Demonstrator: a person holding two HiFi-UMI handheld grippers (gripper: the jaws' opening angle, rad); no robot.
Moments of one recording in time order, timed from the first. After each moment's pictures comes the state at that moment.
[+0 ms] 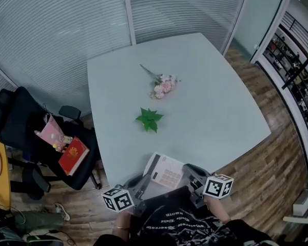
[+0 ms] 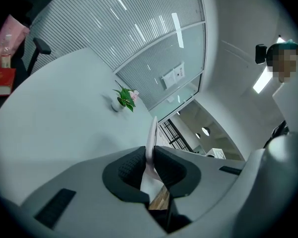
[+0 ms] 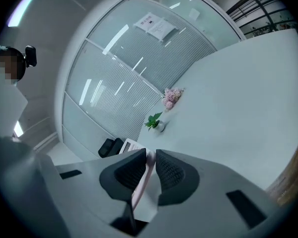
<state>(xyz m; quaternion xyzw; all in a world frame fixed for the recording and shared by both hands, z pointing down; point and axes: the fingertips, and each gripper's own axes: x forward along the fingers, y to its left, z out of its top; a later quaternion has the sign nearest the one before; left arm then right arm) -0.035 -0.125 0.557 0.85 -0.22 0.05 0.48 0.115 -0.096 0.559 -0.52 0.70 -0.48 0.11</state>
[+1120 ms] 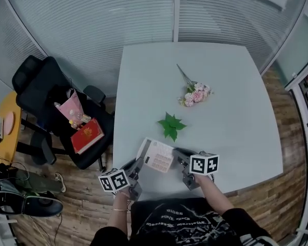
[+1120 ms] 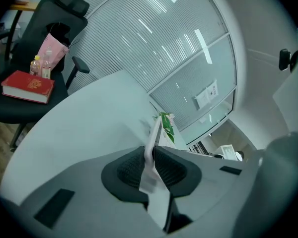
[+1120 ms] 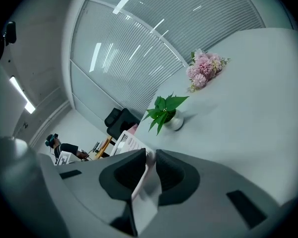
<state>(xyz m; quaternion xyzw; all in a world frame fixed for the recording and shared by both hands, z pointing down) -0.086 -0.225 0.600 0.76 -0.42 0.01 0.50 0.066 -0.251 0.607 -0.38 0.78 -0.49 -0.07</state>
